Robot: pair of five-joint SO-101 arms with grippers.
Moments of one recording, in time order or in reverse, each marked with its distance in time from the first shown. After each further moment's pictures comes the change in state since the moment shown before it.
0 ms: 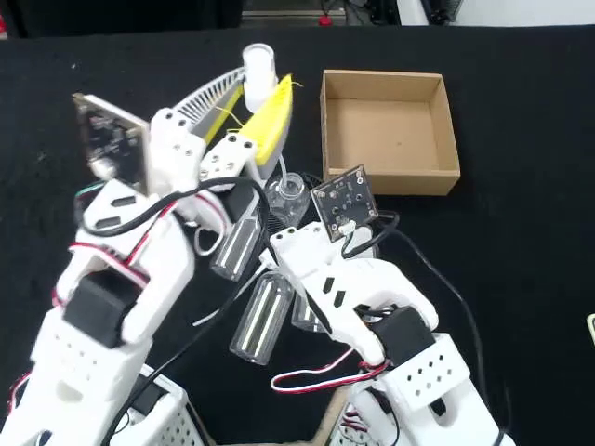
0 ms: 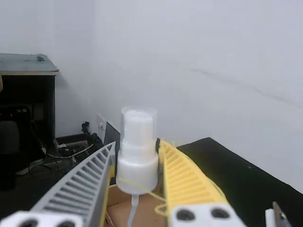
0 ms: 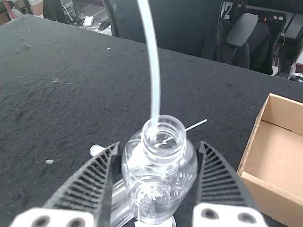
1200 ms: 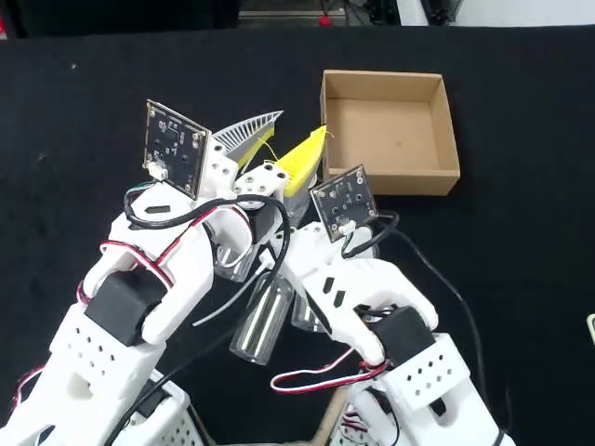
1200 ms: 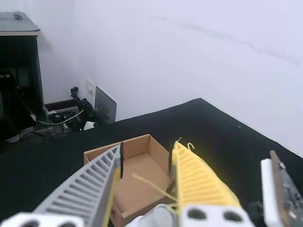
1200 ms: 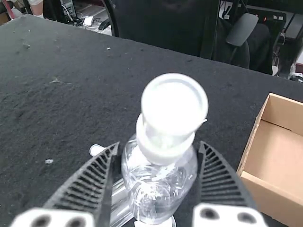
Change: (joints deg) left arm 4.0 -0.3 4.7 5.6 0.0; right arm 0.0 0.0 0.0 0.0 0.0
